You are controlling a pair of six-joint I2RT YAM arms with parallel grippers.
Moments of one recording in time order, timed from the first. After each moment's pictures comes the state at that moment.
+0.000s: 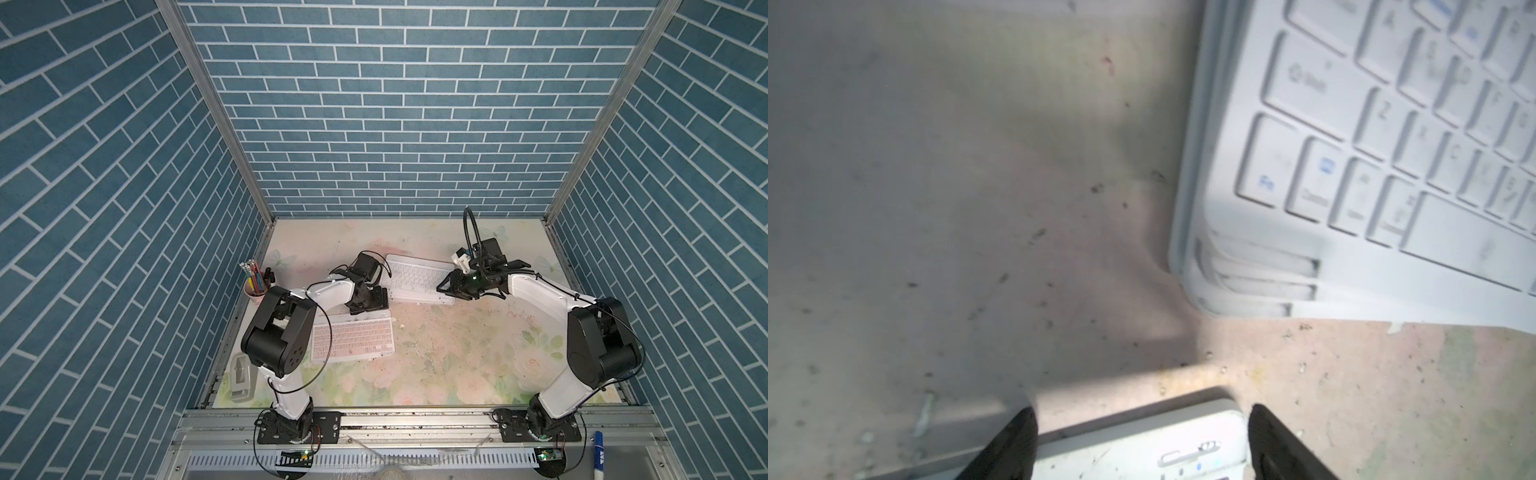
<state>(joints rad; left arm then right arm) -0.46 1.78 1.07 -0.50 0.15 -0.55 0.42 1.65 1.12 -0.48 -0.62 0.50</state>
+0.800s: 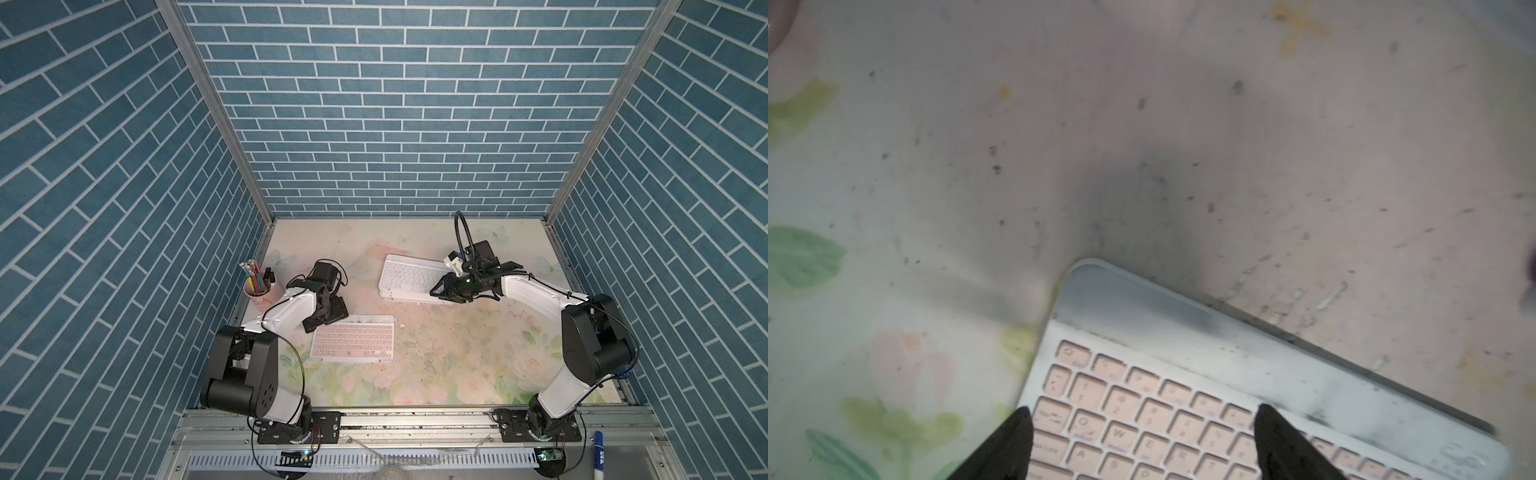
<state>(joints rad) -0.18 1.47 0.86 -0.75 -0.09 -0.59 0.46 1.70 1.12 -0.45 -0.67 0.51</state>
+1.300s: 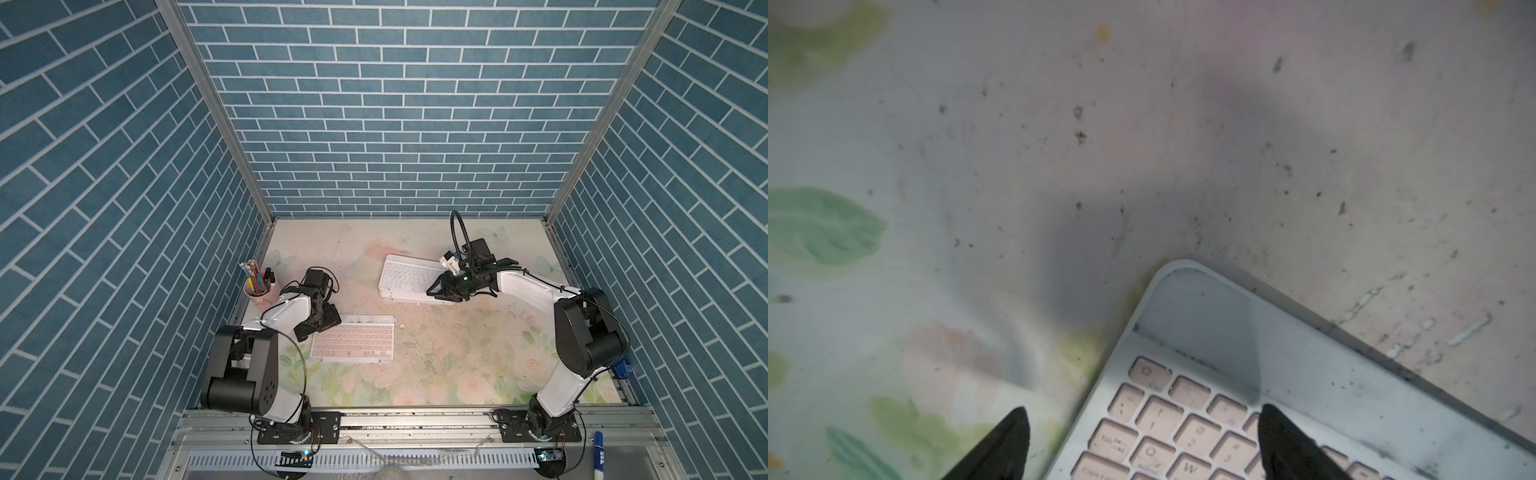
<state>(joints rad) -0.12 1.49 0.78 -0.69 -0.07 -0.58 0.46 1.74 1.17 -0.48 -0.73 0.49</state>
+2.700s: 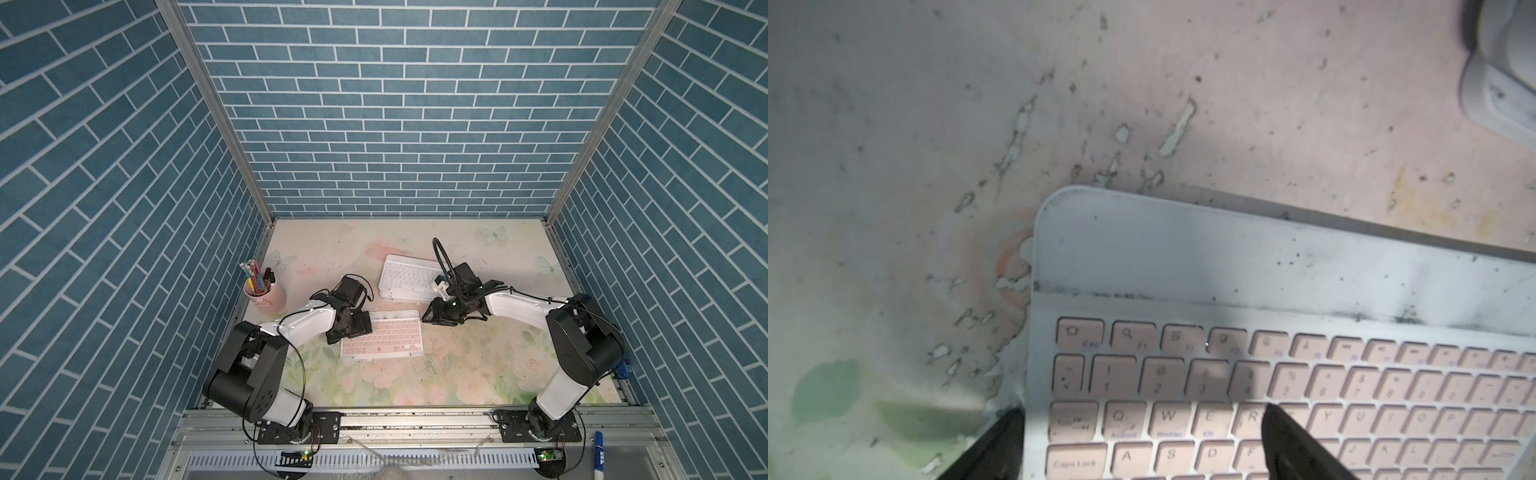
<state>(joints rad) -0.44 1.49 0.76 -0.58 0.04 -0.66 0.64 1.72 0.97 -0.37 -0.54 0.56</state>
